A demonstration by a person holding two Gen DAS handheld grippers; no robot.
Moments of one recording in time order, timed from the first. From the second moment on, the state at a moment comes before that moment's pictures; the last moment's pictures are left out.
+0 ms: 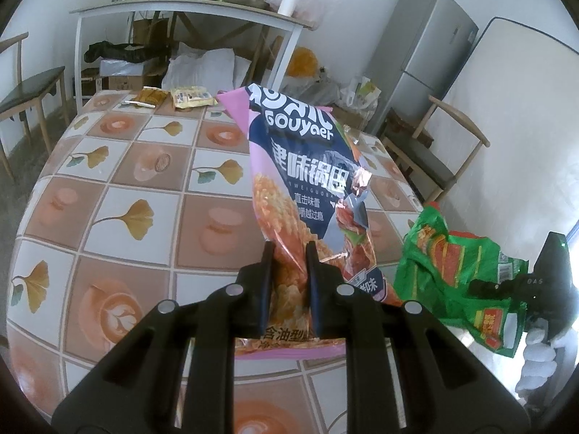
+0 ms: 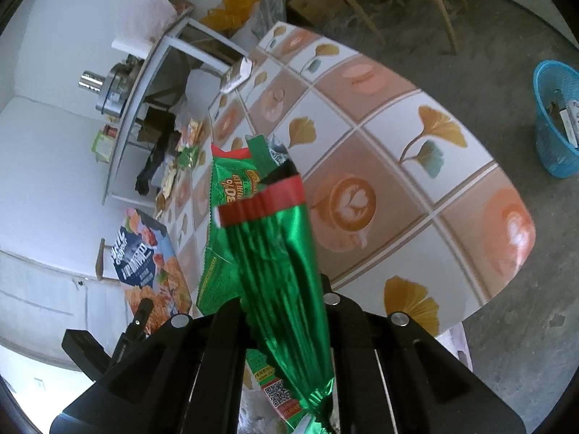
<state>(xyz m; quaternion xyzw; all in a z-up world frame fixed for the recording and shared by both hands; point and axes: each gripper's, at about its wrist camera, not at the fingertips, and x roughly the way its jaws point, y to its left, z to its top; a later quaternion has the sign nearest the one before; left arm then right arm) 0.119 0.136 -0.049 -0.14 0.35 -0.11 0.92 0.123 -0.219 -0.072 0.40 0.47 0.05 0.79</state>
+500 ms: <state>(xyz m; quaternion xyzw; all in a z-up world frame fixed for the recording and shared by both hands) 0.115 0.117 -0.029 -0.12 0.34 -0.13 0.92 0.095 -0.264 -0.050 0.44 0.40 0.04 0.80</state>
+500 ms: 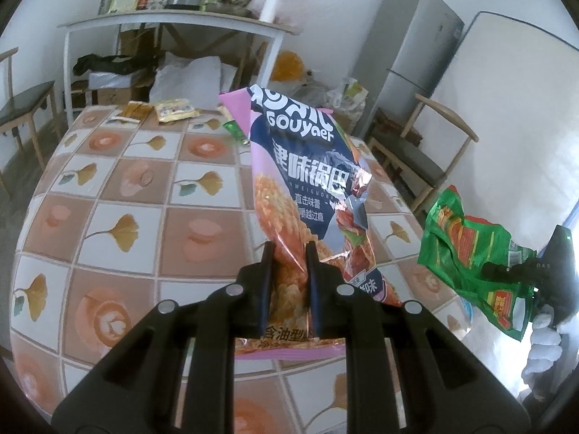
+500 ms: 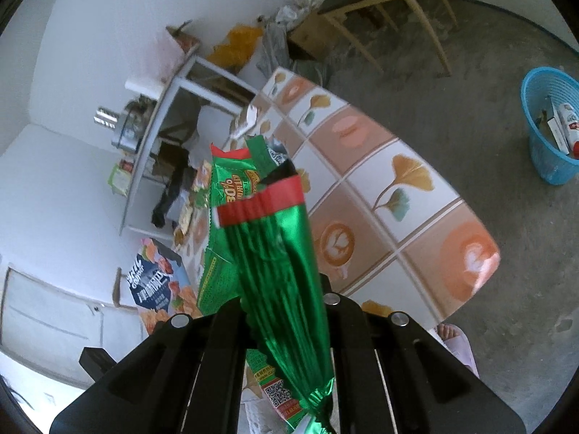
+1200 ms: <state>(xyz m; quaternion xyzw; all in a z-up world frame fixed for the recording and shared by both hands) 0.150 -0.123 0.024 -0.09 0.38 -0.38 0.84 -0.131 -0.523 -0.063 0.57 0.17 -0.21 0.78</state>
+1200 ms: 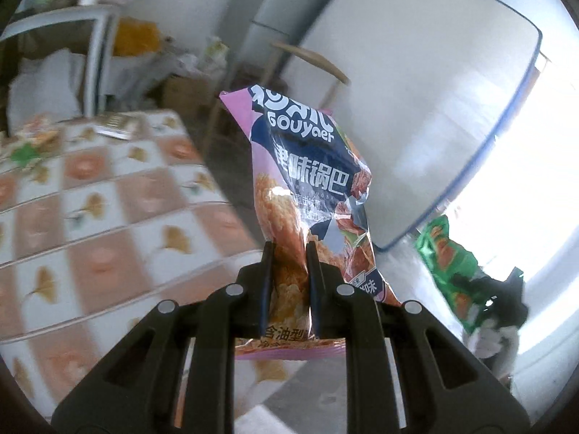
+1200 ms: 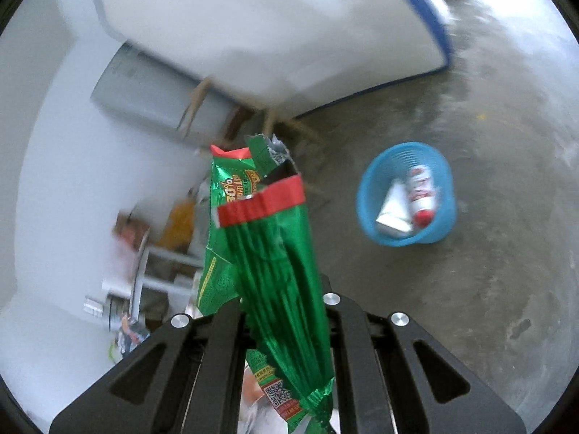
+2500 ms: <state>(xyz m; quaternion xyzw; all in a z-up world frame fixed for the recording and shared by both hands) 0.263 -0.558 -0.209 -0.02 0.66 -0.40 0.63 -0.071 -0.661 -0.279 0.51 0.28 -0.35 0.73</state>
